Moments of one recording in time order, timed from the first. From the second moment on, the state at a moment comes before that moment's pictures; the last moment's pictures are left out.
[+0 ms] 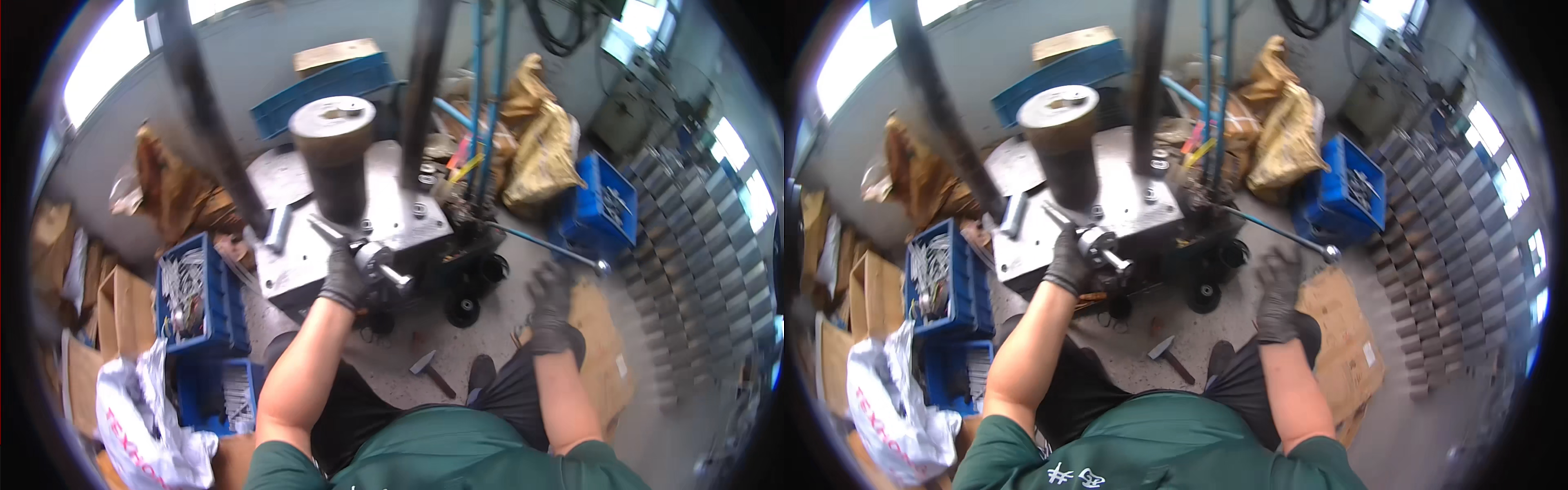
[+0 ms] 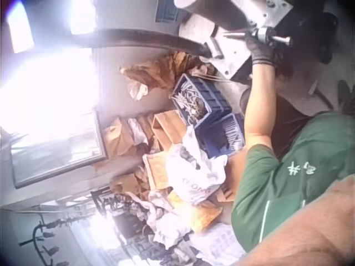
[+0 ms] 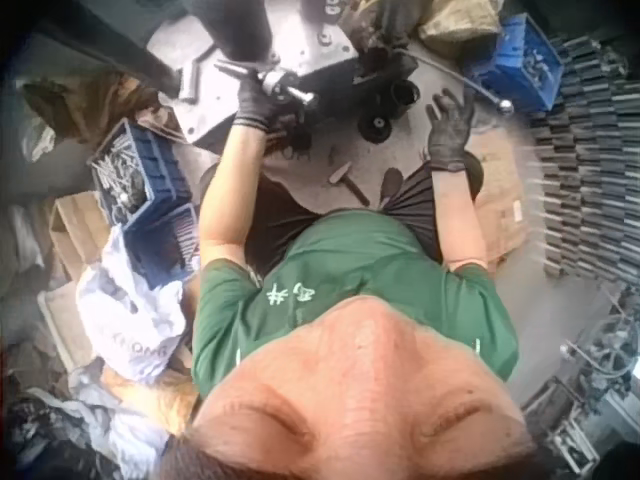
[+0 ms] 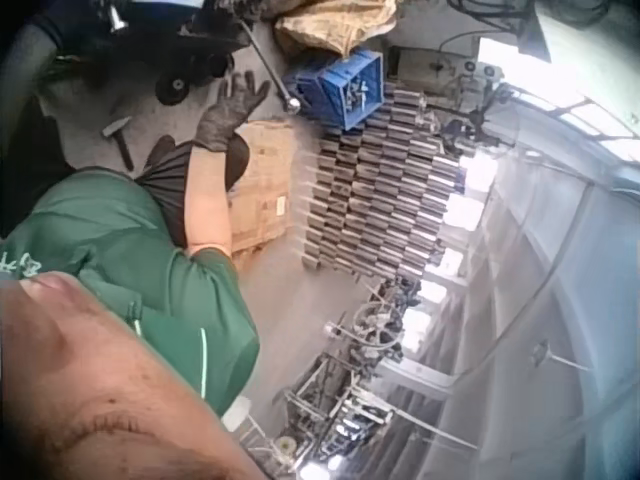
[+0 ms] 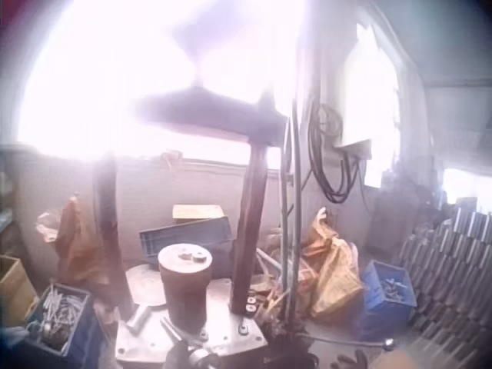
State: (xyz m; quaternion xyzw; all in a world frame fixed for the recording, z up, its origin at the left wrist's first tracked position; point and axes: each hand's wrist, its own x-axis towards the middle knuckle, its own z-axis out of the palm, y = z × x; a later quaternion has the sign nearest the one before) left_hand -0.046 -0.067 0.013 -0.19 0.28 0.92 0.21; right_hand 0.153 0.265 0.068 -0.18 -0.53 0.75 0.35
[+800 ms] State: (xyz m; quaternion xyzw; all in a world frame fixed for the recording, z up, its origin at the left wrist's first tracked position) left_hand 0.097 0.013 0.007 0.31 0.71 0.58 0.24; right_hand 0.164 0.172 -0.093 0.00 -0.90 0.38 0.22
